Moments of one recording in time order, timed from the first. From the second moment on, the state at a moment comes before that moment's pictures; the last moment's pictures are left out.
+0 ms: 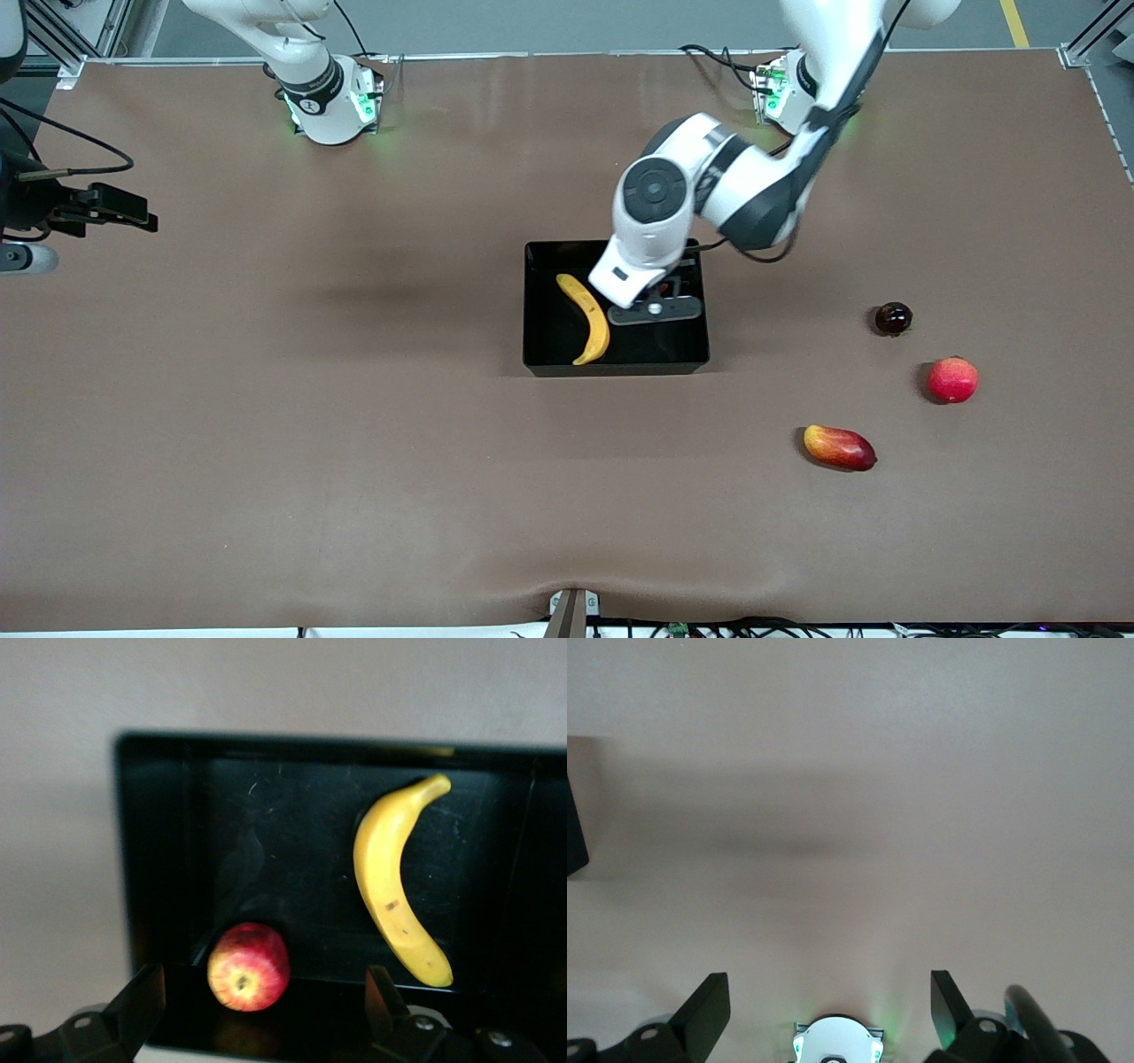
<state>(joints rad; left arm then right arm) -0.56 0.47 -0.17 -1.67 0.07 2.00 -0.81 -0.05 0.05 0.00 -1.55 0.03 1.38 -0.11</state>
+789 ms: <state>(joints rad) -0.57 0.53 -0.17 -1.92 0.07 2.18 -0.82 -0.01 0.05 0.00 -1.55 0.03 1.37 -0.02</state>
